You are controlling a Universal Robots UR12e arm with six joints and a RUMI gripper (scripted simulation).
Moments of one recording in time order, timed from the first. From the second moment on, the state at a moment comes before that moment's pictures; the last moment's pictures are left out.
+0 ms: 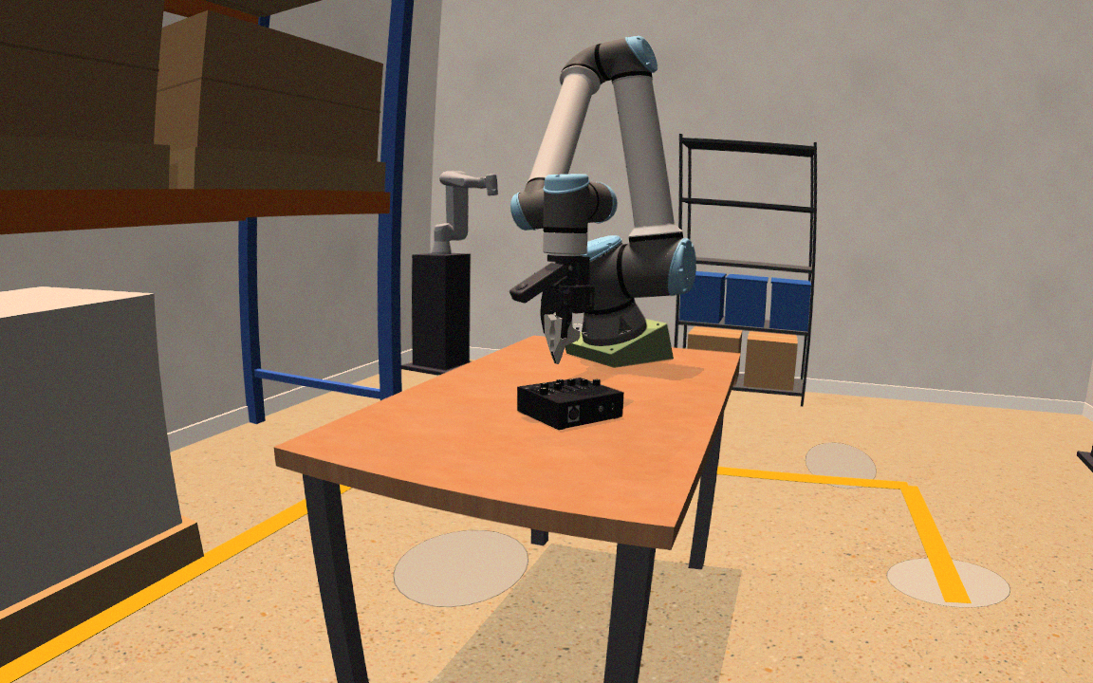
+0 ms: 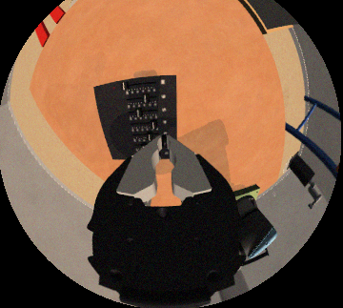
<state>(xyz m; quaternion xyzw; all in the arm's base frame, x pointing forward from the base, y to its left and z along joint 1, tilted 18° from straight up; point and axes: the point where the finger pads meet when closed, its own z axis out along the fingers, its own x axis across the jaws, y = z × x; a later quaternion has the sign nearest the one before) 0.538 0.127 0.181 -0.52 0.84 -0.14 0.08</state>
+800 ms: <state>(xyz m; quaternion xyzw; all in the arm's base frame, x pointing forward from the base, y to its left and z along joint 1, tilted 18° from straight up) 0.539 0.127 0.180 -0.52 0.84 -0.14 0.08</state>
